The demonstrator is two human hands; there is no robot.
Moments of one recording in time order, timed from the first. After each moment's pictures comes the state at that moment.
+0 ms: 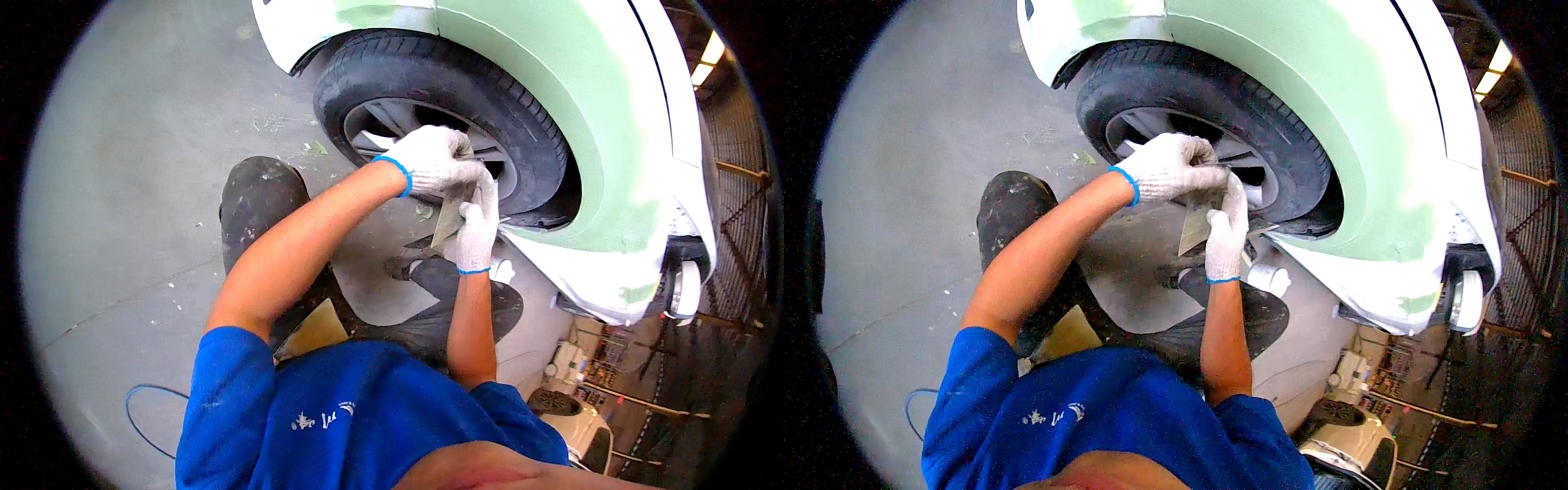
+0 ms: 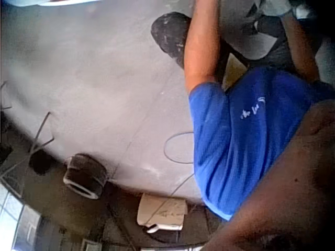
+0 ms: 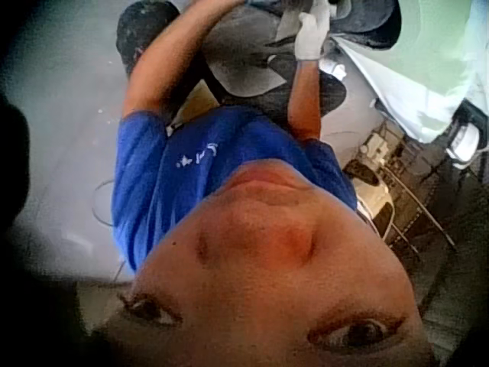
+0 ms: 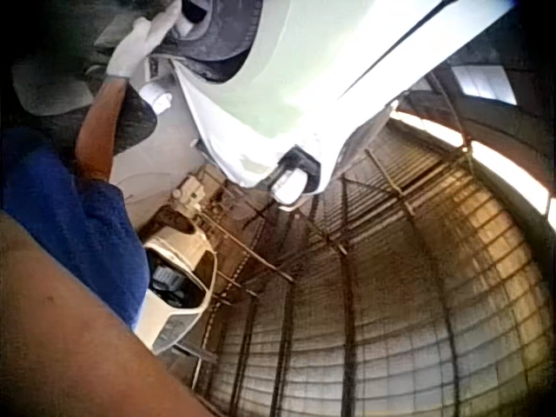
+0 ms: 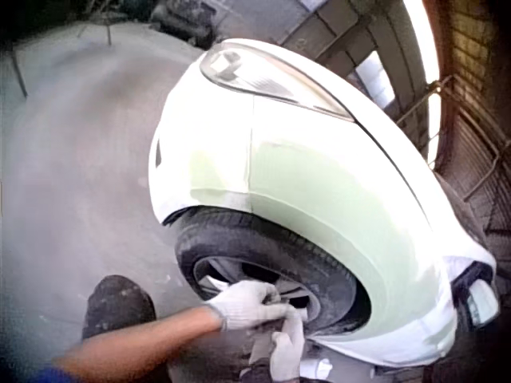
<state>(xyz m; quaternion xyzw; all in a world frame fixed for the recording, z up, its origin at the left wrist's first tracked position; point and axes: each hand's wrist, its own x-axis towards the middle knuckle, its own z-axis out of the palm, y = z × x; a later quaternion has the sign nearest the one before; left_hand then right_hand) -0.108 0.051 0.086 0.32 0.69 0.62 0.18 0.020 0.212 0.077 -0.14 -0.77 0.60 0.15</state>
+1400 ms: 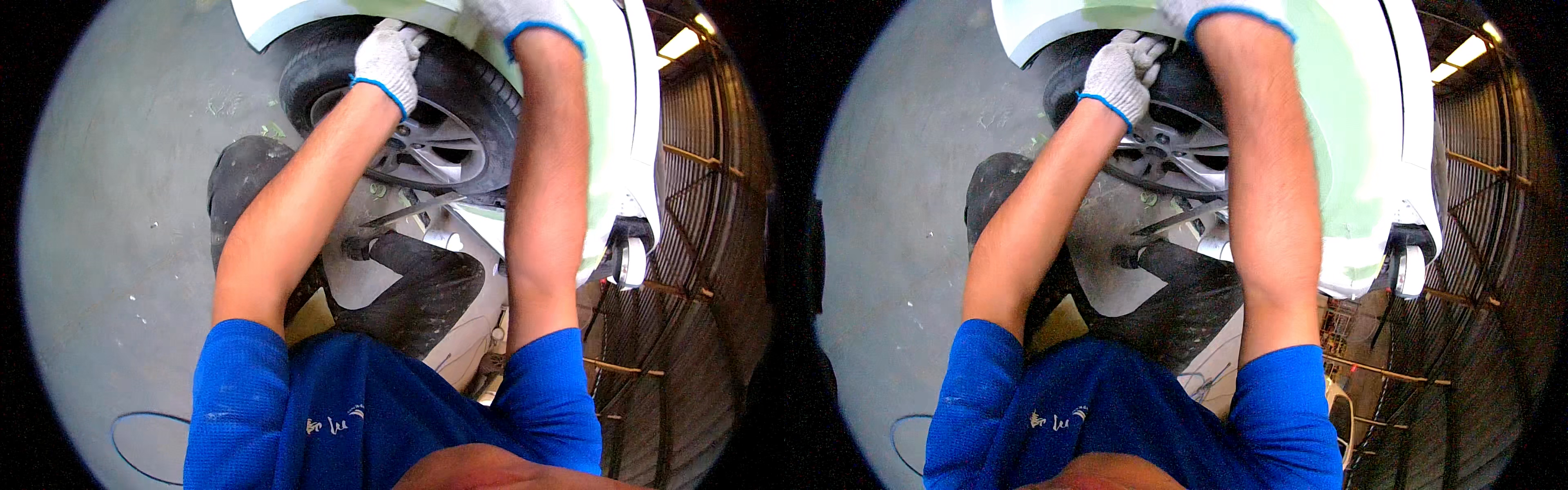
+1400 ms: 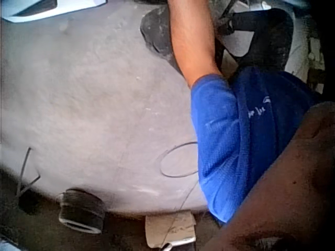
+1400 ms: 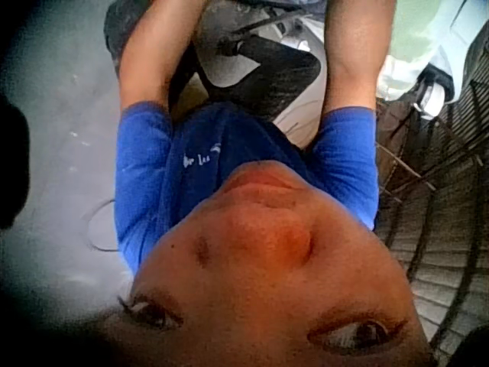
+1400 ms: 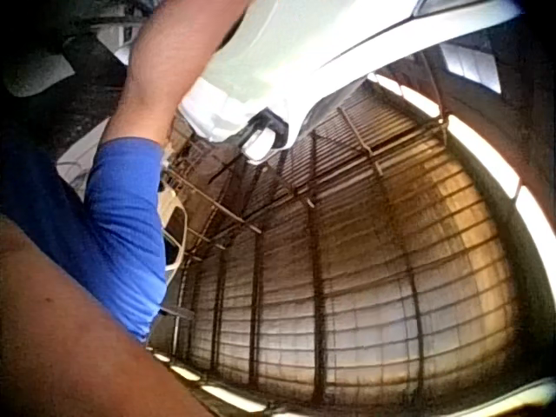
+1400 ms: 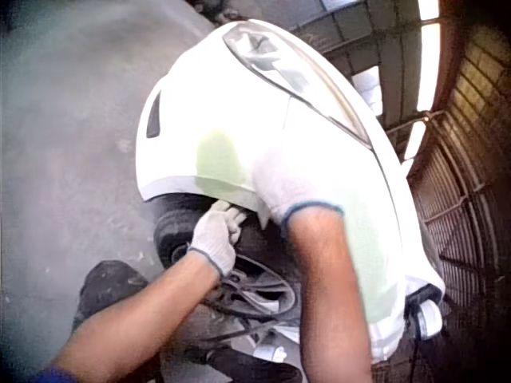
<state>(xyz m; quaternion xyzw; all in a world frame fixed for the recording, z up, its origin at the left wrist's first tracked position) -0.192 0.035 0.088 -0.08 0.04 0.98 0.17 -0.210 0.042 0.262 0.12 -0.95 -0.29 0.05</state>
